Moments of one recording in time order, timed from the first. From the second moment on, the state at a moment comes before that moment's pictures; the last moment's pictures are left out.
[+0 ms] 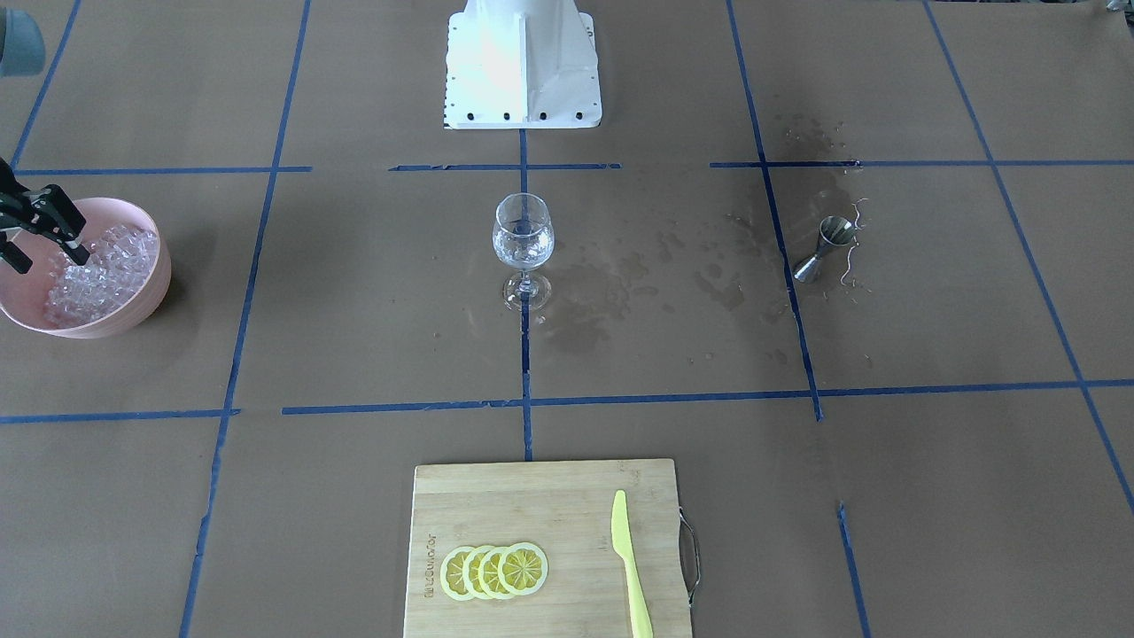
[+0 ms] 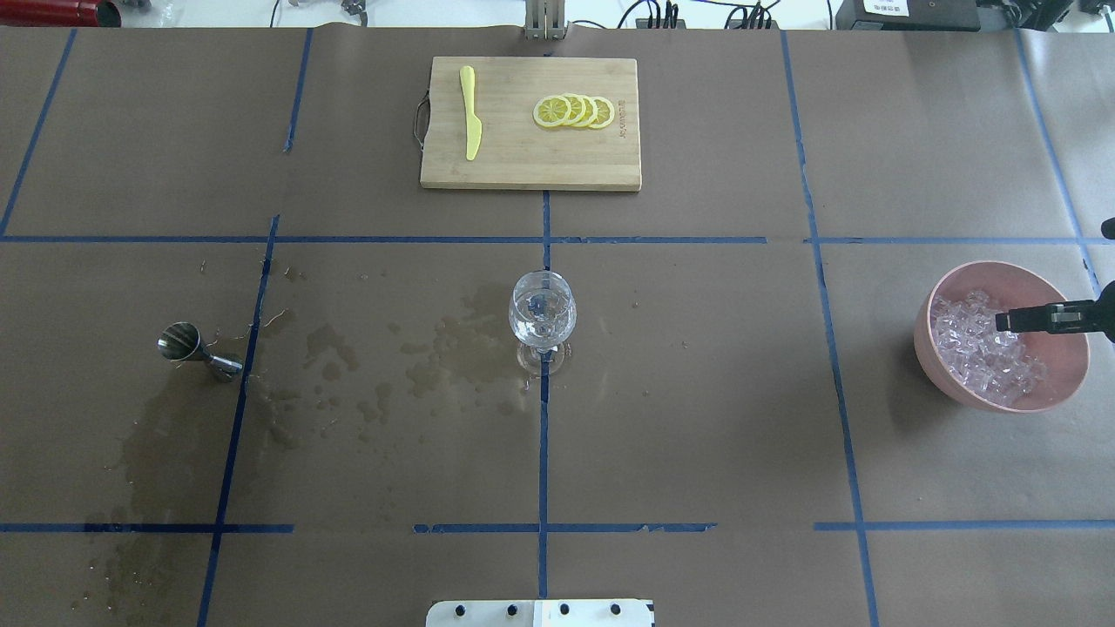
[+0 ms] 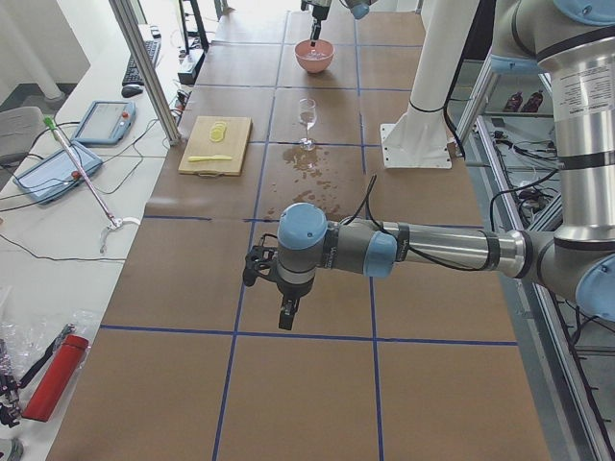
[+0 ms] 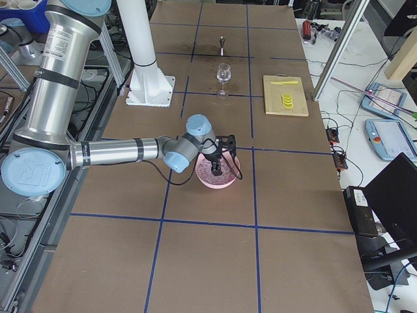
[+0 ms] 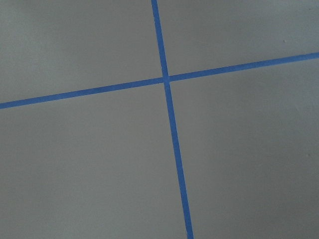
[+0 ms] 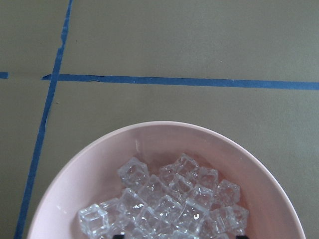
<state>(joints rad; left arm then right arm) -1.56 -1.36 -1.85 -1.68 -2.31 0.02 0.97 -1.85 1.81 -0.69 2.05 0.88</state>
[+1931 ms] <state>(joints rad) -1.56 -1.35 -1.85 -1.68 -2.31 0.02 0.95 -1.83 1.96 -0.79 2.05 0.89</state>
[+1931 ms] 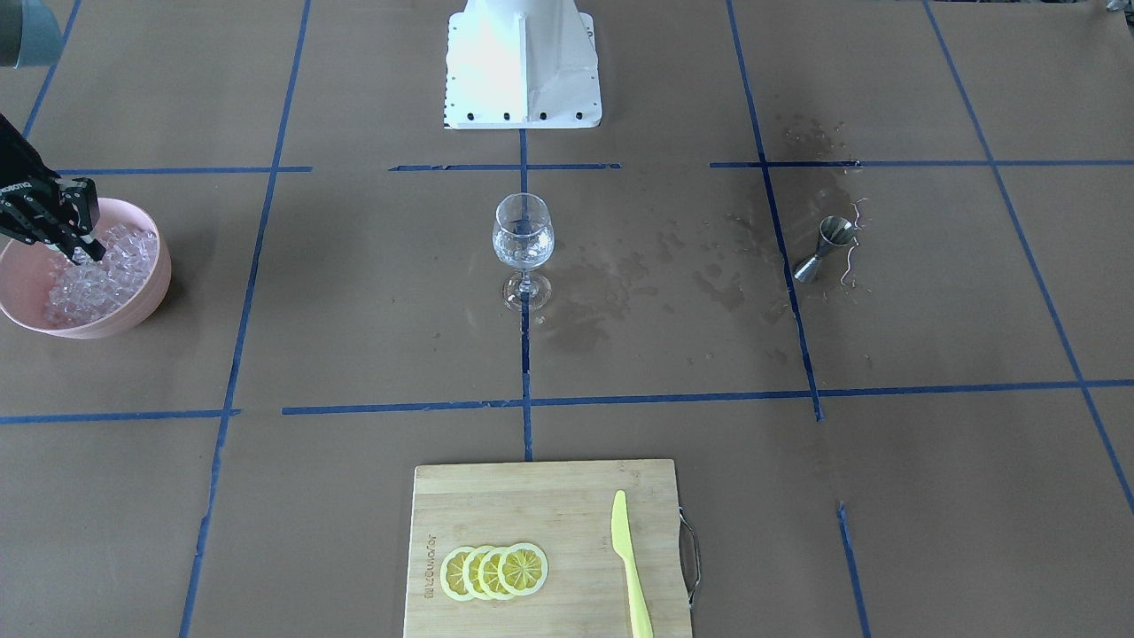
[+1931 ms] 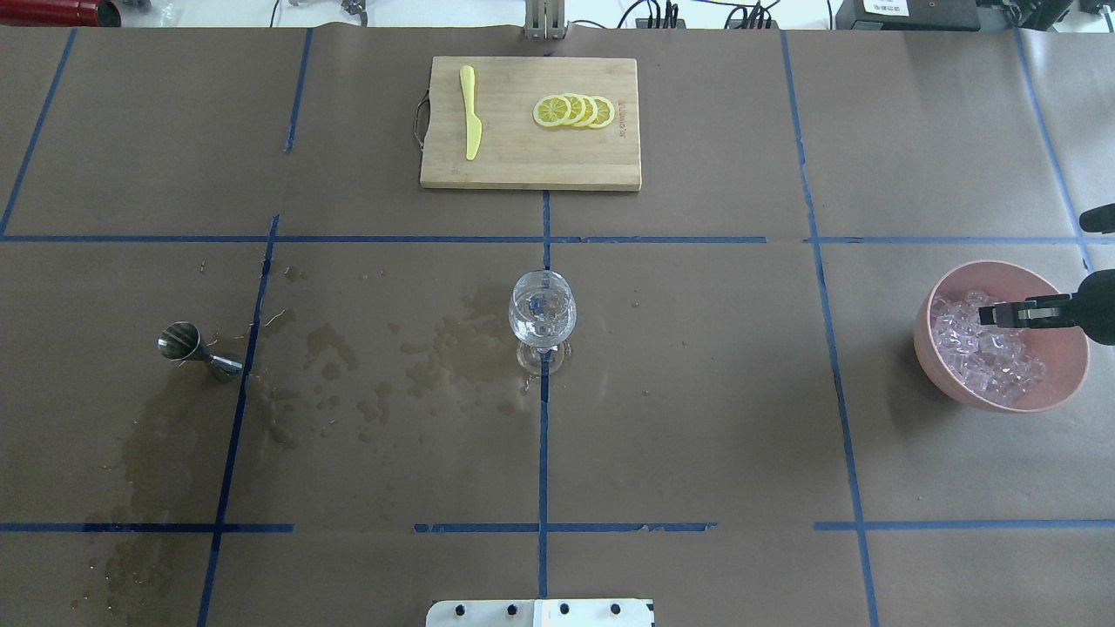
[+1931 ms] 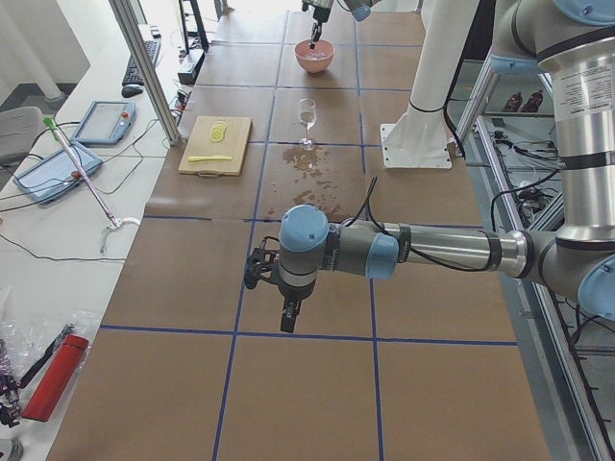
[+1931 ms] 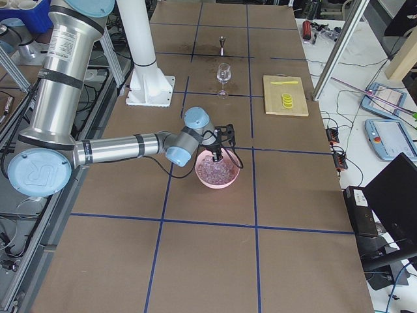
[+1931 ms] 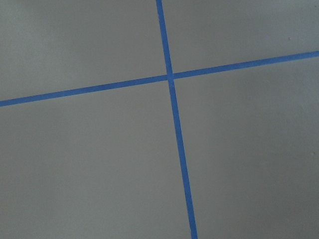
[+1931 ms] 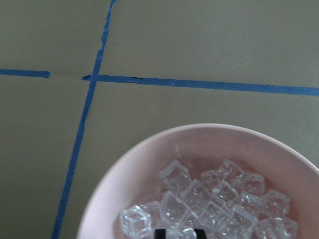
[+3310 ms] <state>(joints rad) -1.56 -1.35 -1.86 -1.68 -2.31 0.02 0.58 -0.97 2.07 -1.73 1.78 1.17</state>
